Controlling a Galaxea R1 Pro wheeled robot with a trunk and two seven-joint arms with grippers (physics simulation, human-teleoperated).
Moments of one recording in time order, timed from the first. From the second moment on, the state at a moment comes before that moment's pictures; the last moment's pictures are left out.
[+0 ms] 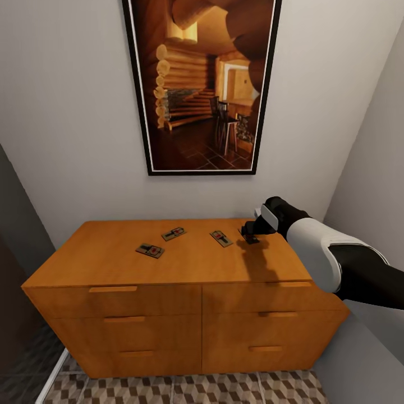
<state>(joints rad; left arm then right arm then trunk) 0.03 0.05 0.06 -0.04 -0.02 -0.29 0.05 -1.46 0.04 -0.01 -0.09 0.04 0.82 0.01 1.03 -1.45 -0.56</state>
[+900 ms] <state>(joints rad) 0.03 0.05 0.06 -0.04 -0.02 -0.29 0.05 -1.46 0.04 -0.01 -0.09 0.04 0.82 0.01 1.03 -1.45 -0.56</state>
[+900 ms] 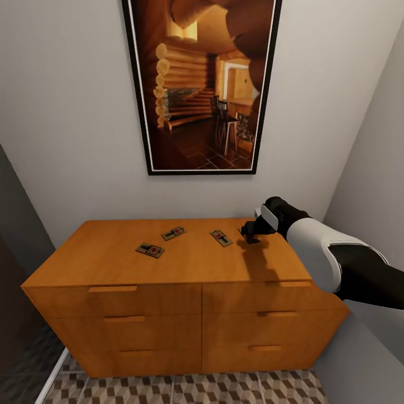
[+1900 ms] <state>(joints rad) 0.03 0.05 0.06 -0.04 -0.02 -0.29 0.05 -1.46 0.04 -0.01 -0.09 0.04 0.82 0.01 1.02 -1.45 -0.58</state>
